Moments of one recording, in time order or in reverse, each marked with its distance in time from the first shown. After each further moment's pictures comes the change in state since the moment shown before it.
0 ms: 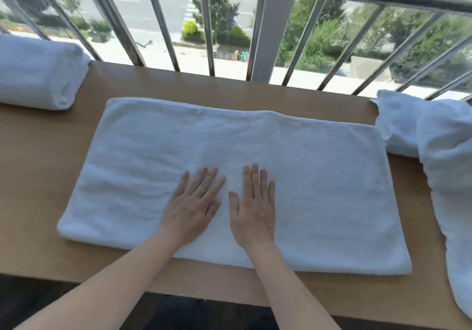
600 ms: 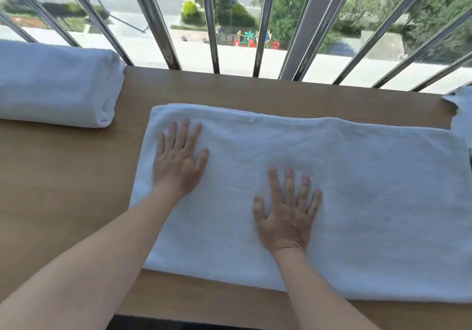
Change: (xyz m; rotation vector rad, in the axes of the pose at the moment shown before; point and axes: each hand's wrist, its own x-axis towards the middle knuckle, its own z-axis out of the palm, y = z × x) left_hand 0.067 -0.201 -0.037 -0.050 0.044 -0.345; right_hand 0.040 -0.079 0.058 -0.242 0.135 0.160
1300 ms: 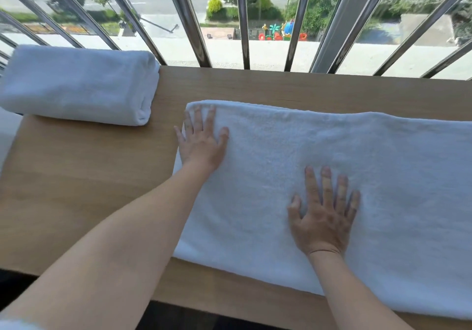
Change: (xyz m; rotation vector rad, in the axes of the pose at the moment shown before) left_hand 0.034 -0.009 -0.016 -0.059 -0.098 -0.250; right_hand 0.000 0.005 0.016 0.045 0.114 0.005
